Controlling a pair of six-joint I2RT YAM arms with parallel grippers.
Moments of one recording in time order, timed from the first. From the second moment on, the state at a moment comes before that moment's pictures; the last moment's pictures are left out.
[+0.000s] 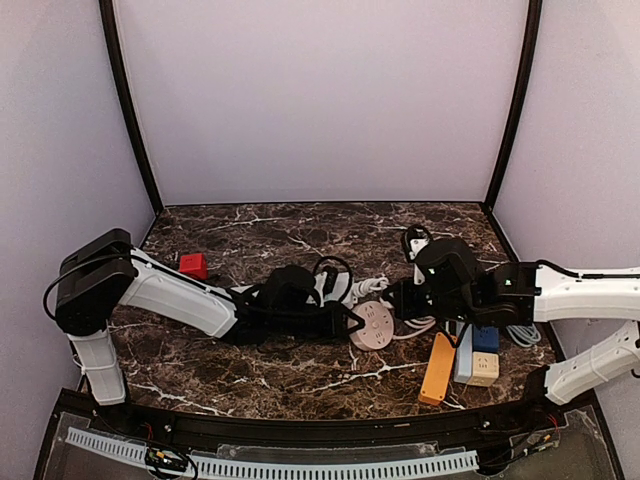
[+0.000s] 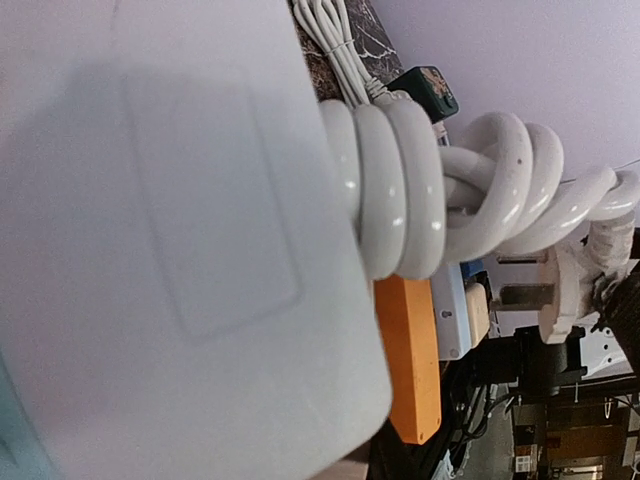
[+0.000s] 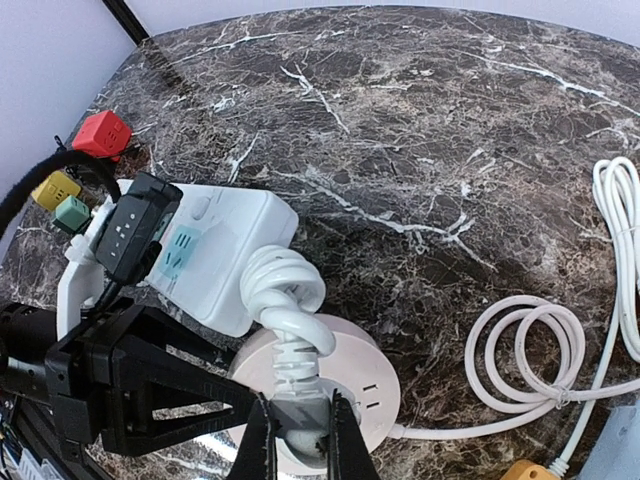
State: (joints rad) left arm -1.06 1.86 0.96 0.39 0.16 -0.95; right arm 1.07 1.18 0.80 -0.31 0.37 0.66
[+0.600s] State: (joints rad) left arm -1.08 1.78 0.93 0.21 0.07 -0.81; right arm 1.00 1.28 0.93 -0.38 0.36 0.59
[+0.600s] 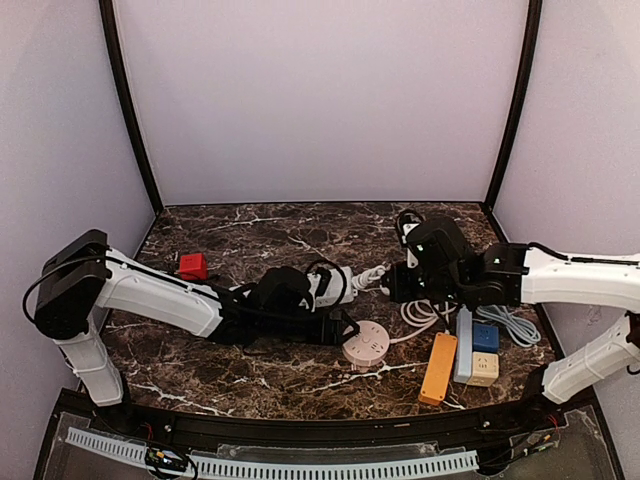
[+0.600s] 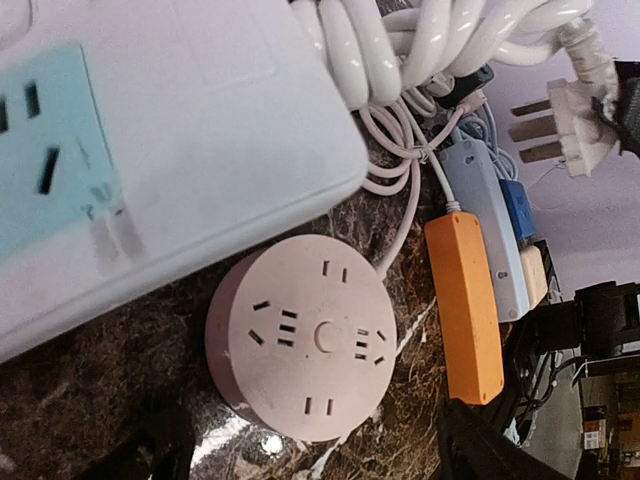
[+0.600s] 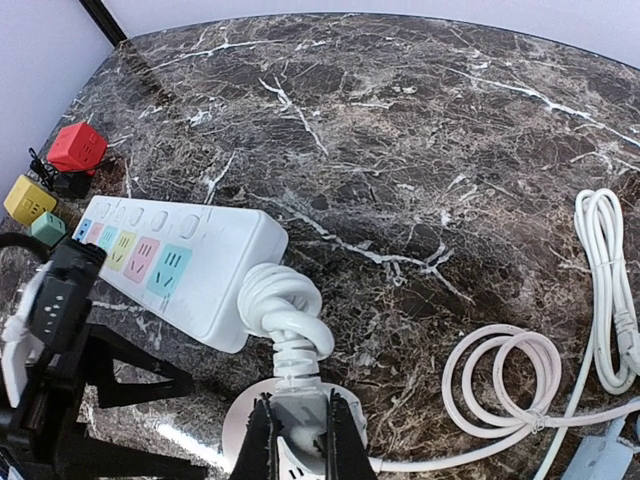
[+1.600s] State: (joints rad) left arm -0.84 1.38 0.81 -0.17 0.14 -0.58; right arm 0.71 1.57 1.21 -0.31 0.12 0.43
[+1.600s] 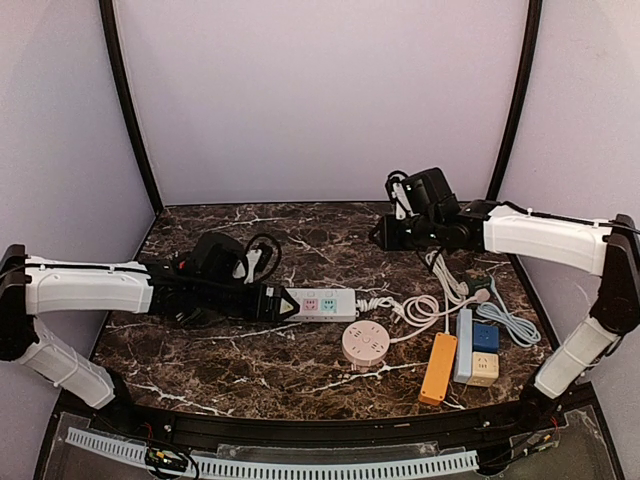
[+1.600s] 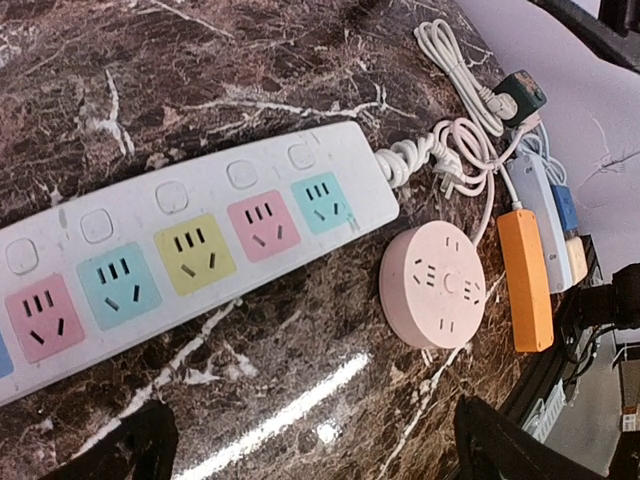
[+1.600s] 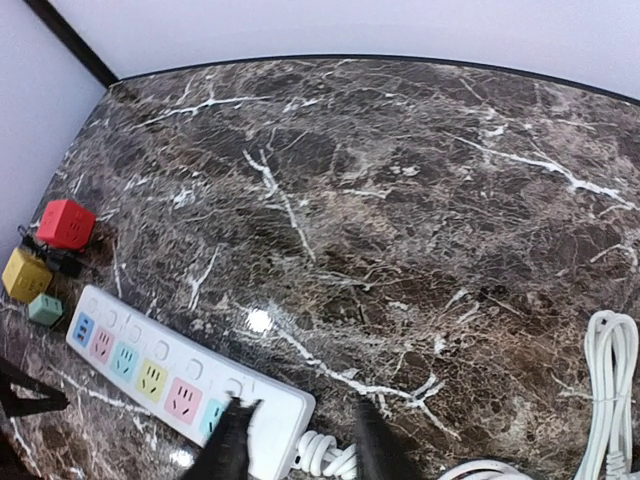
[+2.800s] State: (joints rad) left arm -0.83 1.84 0.93 0.18 0.14 -0.67; right arm 0.71 1.12 0.85 -0.29 -0.06 0.51
